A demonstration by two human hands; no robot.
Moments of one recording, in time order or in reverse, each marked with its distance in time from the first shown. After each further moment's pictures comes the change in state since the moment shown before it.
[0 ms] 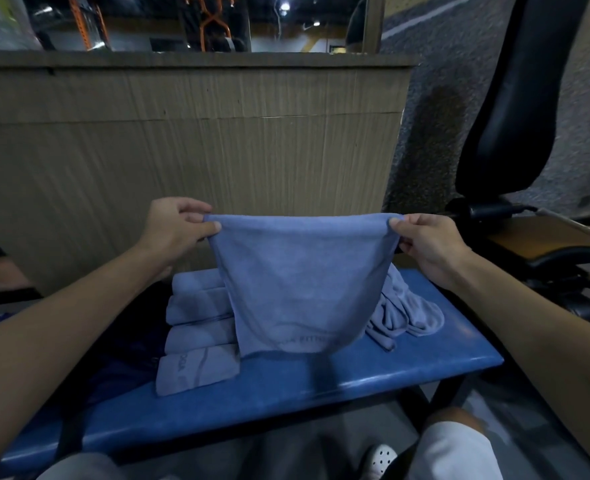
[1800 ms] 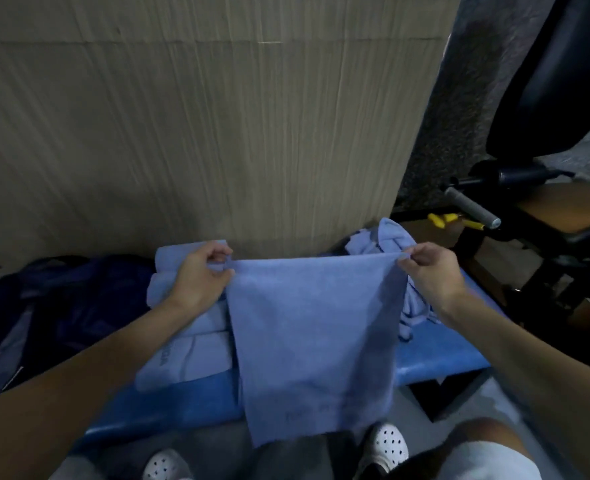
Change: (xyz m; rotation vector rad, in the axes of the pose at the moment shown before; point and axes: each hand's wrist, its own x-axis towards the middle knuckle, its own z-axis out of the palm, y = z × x) left_hand 0.004 -0.147 0.077 0.201 -0.091 0.043; right_hand 0.039 0.136 -0.001 -0.385 0.118 0.017
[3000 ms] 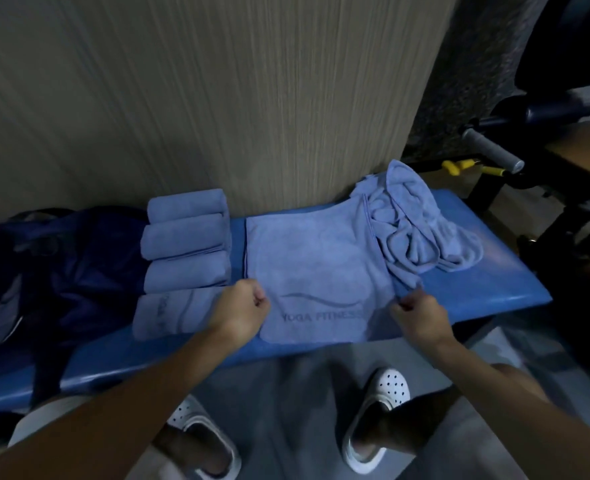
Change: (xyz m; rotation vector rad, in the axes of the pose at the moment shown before) left_hand -0.093 -0.059 0.073 0.291 -0.309 -0.272; right_hand -0.083 0.137 0.028 -0.516 -0.147 0.235
